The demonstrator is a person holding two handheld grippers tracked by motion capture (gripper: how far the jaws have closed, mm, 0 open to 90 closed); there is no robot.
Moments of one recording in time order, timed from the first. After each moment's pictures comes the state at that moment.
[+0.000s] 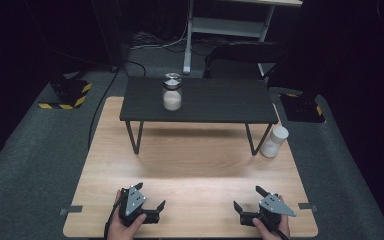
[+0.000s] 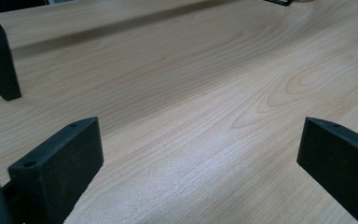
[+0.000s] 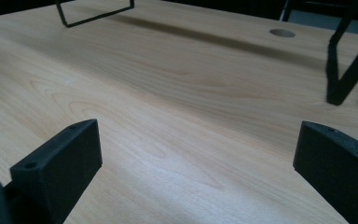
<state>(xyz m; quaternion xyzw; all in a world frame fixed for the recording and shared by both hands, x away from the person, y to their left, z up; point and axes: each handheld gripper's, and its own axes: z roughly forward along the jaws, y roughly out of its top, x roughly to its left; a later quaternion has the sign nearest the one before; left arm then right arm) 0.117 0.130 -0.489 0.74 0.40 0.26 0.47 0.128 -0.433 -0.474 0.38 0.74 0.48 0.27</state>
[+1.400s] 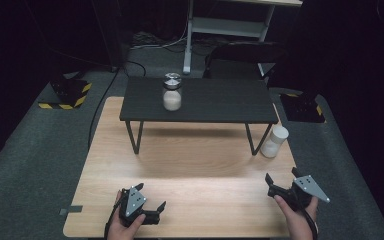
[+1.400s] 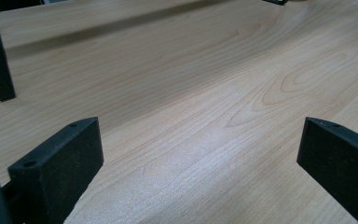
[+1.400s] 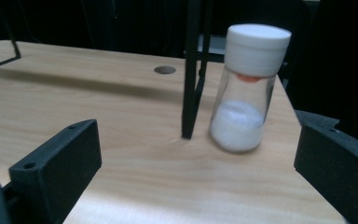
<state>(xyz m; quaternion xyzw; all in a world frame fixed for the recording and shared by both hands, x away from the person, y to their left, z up) 0.118 0.132 -0.489 0.74 0.40 0.25 0.48 0.153 -0.465 -0.451 0.47 0.65 0.47 0.38</state>
